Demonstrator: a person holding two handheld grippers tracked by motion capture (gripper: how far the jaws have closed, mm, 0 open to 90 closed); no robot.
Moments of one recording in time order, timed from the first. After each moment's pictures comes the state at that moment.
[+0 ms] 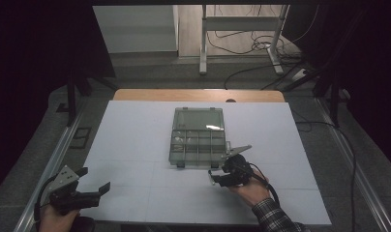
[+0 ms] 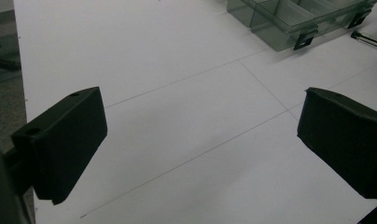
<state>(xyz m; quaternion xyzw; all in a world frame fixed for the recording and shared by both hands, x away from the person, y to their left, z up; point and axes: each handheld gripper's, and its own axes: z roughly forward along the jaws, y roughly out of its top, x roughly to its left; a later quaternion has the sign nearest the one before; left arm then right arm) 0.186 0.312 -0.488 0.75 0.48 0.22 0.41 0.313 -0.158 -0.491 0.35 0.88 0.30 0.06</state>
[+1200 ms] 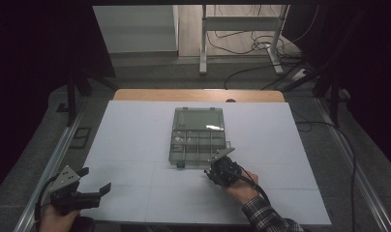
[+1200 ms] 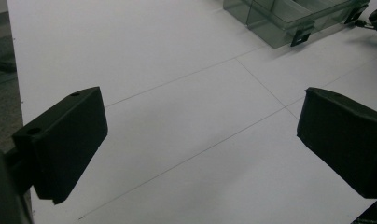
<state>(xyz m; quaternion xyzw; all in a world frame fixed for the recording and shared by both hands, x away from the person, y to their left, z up) 0.186 0.310 -0.488 0.75 0.47 0.22 0.41 0.312 -0.127 -0.499 0.30 0.91 0.27 0.09</state>
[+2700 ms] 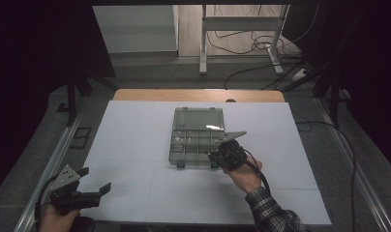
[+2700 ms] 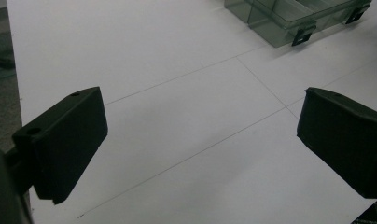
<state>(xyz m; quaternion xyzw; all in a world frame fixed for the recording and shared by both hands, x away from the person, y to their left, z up) 0.187 0.311 -0.488 0.75 0.48 0.21 0.41 0.342 -0.137 -0.464 0.33 0.87 0.35 0.10</state>
